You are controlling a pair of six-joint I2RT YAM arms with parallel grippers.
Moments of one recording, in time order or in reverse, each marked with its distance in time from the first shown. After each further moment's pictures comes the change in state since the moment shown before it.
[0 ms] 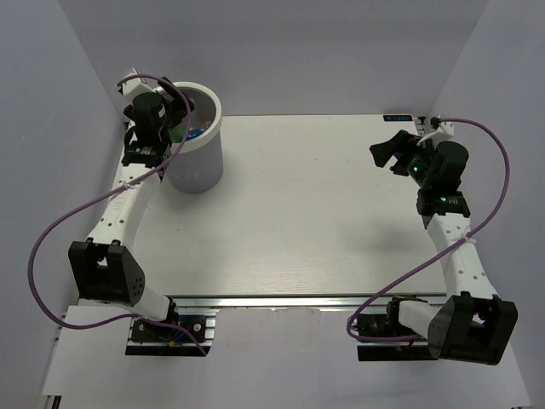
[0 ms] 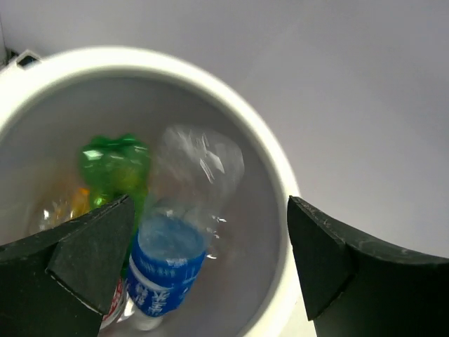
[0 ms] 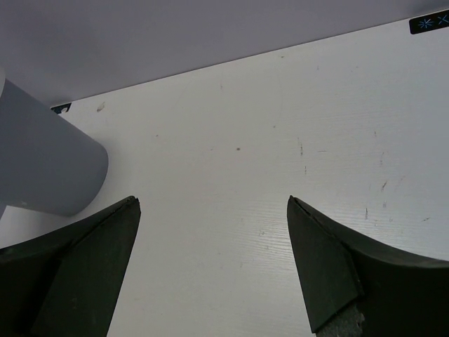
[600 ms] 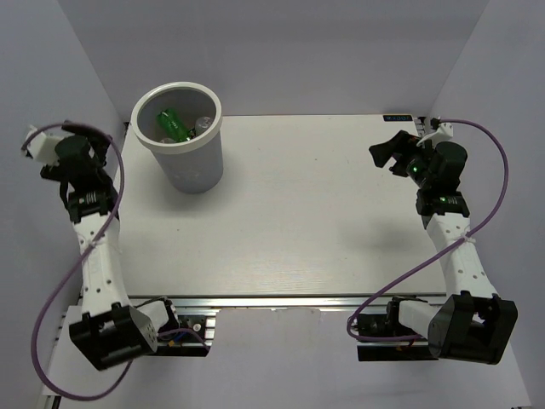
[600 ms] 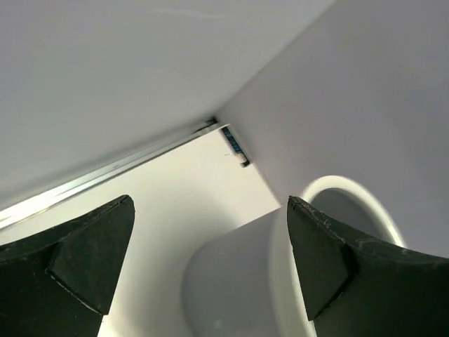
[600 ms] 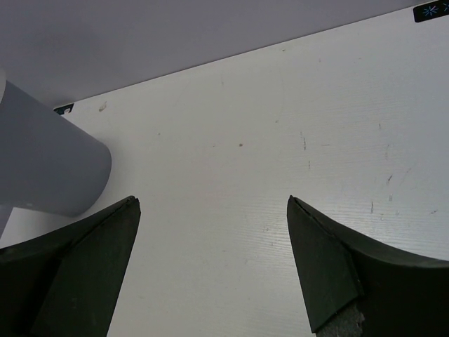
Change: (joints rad) left arm 0.419 -0.345 -0.185 -0.166 -0.055 -0.095; right arm 0.002 0.004 -0.003 -0.009 0.006 0.019
